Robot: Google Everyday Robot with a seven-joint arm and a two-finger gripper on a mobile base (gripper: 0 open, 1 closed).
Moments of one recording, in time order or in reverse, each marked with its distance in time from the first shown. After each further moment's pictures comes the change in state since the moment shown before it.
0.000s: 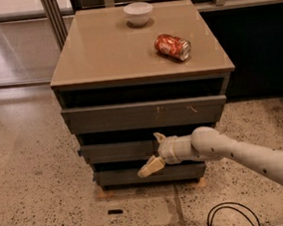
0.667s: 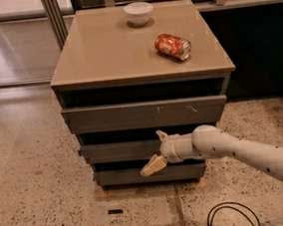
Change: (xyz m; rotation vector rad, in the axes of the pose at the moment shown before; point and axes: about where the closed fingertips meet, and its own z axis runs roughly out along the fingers) arm -0.001 -0.004 -0.011 0.037 0.042 -0.042
